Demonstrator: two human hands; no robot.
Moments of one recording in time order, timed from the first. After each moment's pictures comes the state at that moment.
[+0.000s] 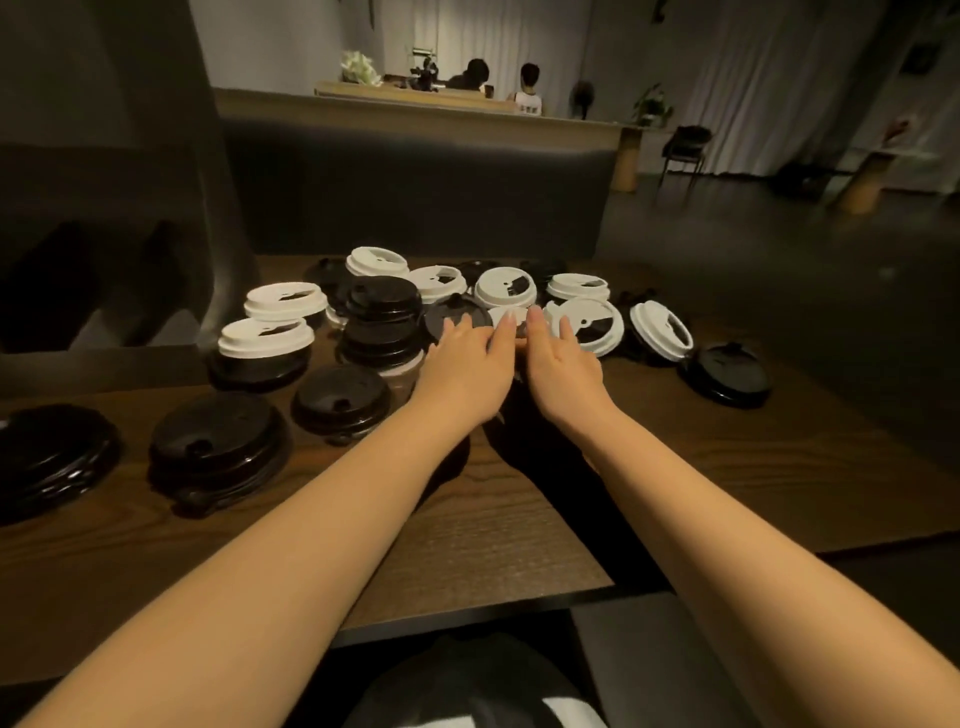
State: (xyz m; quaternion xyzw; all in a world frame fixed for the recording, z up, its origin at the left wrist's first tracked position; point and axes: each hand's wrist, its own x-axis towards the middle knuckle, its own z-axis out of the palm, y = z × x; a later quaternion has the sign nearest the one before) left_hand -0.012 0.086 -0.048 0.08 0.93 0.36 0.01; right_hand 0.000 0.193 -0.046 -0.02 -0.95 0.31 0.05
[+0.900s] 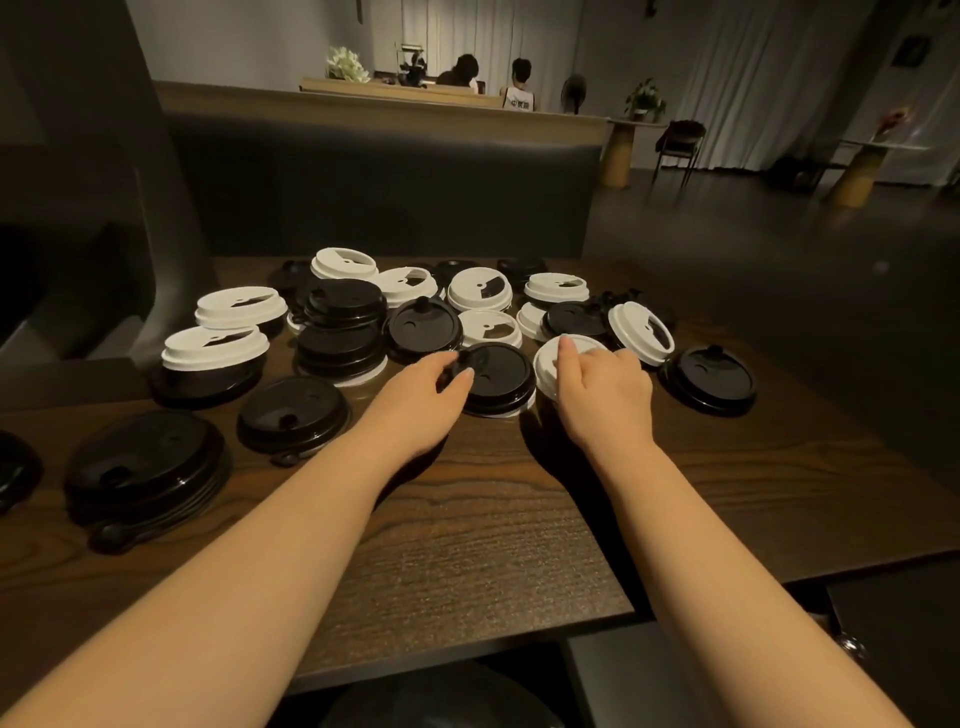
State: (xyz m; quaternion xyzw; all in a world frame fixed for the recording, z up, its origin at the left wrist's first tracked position) left_hand -0.031 0.082 -0.080 0.08 0.92 0.39 0.02; right_hand -0.015 0.261 -0.077 -0.08 -0.96 0.19 0.21
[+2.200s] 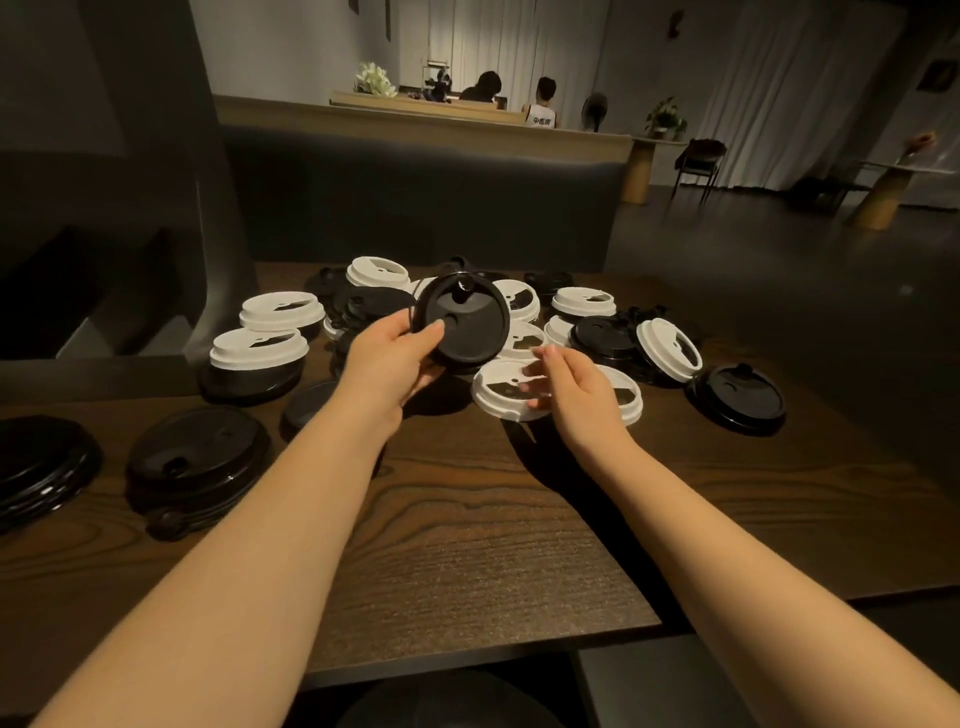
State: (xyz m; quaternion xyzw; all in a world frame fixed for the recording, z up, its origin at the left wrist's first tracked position) left_hand -0.041 0.048 -0.056 -0.02 0.65 0.76 -0.03; right_hand -0.019 0.221 -0.080 0.01 -0.77 0.62 0.11
